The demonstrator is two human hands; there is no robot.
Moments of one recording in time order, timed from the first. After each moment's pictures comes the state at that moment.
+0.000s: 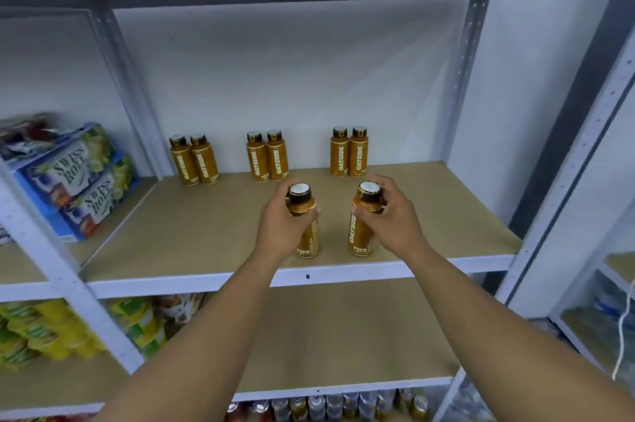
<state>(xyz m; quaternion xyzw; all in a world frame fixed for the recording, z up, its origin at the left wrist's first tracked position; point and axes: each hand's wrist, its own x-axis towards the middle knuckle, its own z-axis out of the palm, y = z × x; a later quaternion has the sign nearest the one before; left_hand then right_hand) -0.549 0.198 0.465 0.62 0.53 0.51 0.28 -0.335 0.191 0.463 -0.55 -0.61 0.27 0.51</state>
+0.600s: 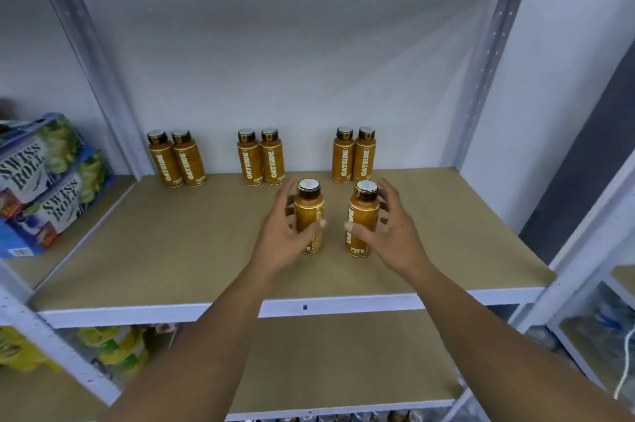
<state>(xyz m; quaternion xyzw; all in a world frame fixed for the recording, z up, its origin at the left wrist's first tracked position) -0.557 0.272 0.428 0.64 0.51 0.46 0.33 -0.334 0.255 0.433 -0.55 -0.65 0.26 0.46</state>
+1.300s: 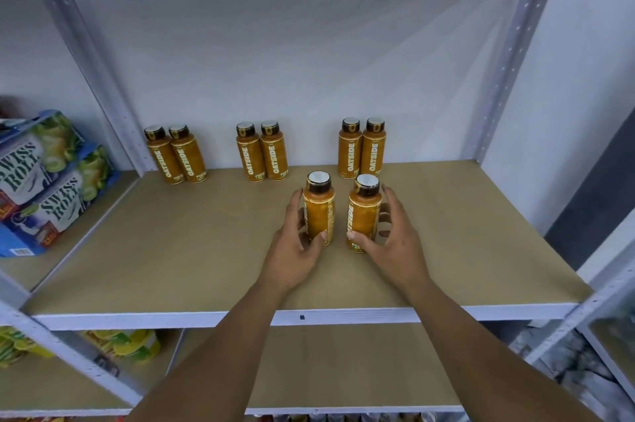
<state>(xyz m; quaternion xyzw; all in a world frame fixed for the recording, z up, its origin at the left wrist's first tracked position) -0.536 0.281 0.397 0.67 0.55 0.41 0.30 -0.326 0.283 0.390 -0.57 -0.64 0.20 0.46</state>
